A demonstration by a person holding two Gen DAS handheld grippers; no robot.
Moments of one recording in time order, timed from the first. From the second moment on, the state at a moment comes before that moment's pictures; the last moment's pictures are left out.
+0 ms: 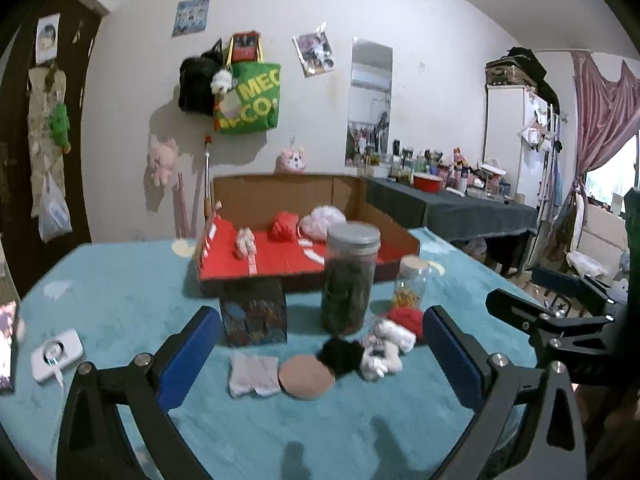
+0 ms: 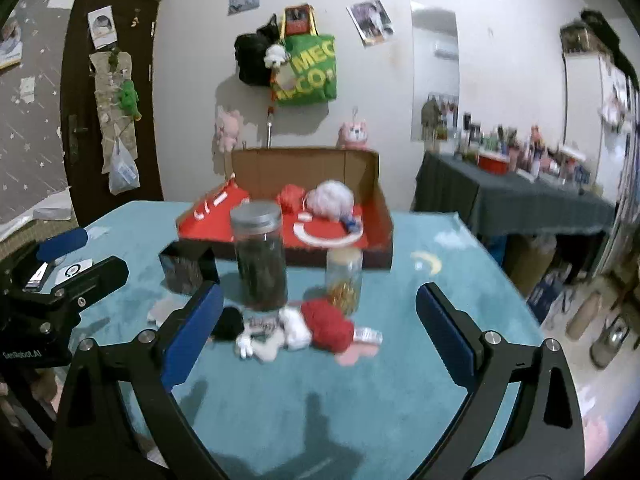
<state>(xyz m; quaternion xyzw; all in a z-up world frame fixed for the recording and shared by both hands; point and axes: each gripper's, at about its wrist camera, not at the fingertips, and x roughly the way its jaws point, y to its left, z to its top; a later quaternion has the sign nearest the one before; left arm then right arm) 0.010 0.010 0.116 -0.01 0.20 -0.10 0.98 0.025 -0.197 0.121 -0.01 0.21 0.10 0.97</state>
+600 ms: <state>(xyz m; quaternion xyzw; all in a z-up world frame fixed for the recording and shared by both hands) 0.028 0.008 0.060 -0.02 0.27 -0.09 0.96 0.044 -0.203 0.050 0.00 0.29 0.08 0.95</state>
